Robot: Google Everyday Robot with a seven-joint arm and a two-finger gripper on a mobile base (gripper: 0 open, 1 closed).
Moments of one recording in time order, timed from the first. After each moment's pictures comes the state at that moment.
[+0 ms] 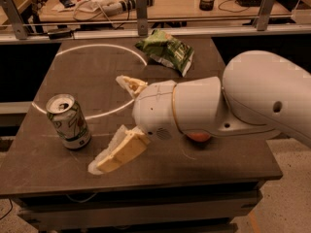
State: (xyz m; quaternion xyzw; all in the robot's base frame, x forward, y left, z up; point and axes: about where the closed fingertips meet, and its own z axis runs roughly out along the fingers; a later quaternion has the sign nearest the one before) arm 0.400 0.084 0.926 -0.57 0.60 0.30 0.47
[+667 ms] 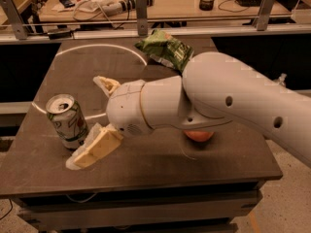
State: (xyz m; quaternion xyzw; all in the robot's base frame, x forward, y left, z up) arm 0.416 0.134 0.912 -0.59 0.58 0.31 0.46
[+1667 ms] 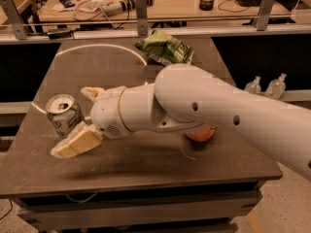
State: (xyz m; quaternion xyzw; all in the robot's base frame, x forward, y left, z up) arm 0.440 0.171 0.881 -0.56 0.62 0.32 0.45
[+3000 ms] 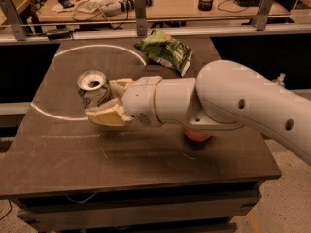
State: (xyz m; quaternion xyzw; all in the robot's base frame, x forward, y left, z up) arm 0.460 0.116 0.909 -0.50 0.64 0.31 0.50
